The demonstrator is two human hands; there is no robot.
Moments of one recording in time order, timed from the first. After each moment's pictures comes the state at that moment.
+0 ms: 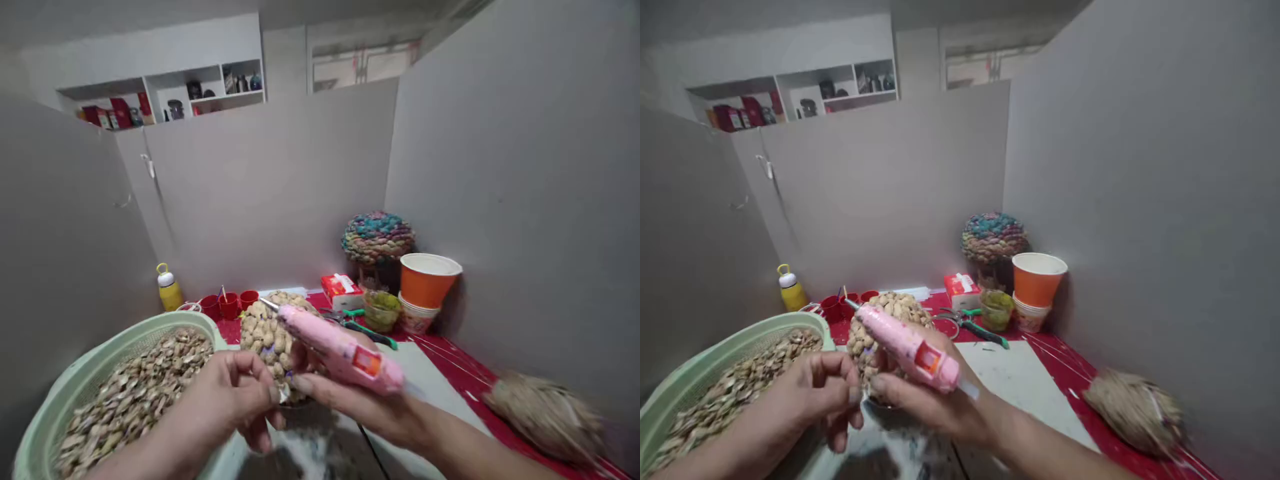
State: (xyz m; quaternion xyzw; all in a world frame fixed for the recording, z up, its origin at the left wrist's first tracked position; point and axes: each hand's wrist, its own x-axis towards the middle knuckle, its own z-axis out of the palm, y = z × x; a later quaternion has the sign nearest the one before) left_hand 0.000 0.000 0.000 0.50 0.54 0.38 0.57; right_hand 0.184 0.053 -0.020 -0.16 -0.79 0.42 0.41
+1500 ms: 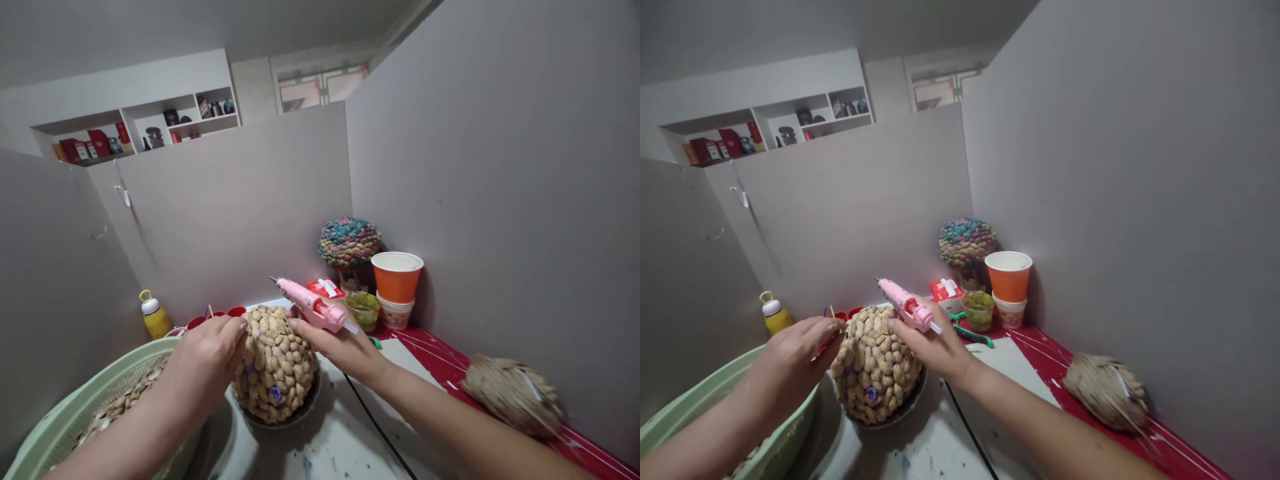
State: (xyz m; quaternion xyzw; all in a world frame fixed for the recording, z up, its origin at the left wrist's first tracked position) left_hand -0.017 0.049 0.024 0.84 0.41 0.24 -0.27; right_hand 0.202 0.100 -0.023 -0.28 -0.72 0.32 0.55
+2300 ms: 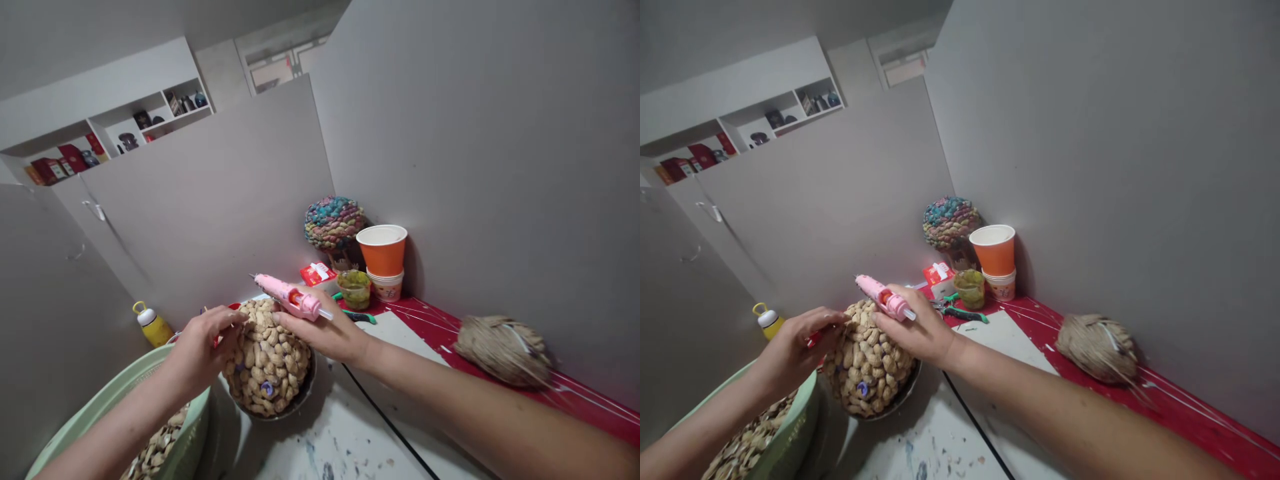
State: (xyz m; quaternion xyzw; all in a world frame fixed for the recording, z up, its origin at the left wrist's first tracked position) left_hand -0.010 0.076 0.034 0.88 0.42 0.22 -0.02; right_hand 0.204 0.107 -0.025 -0.26 -0.73 0.29 0.56
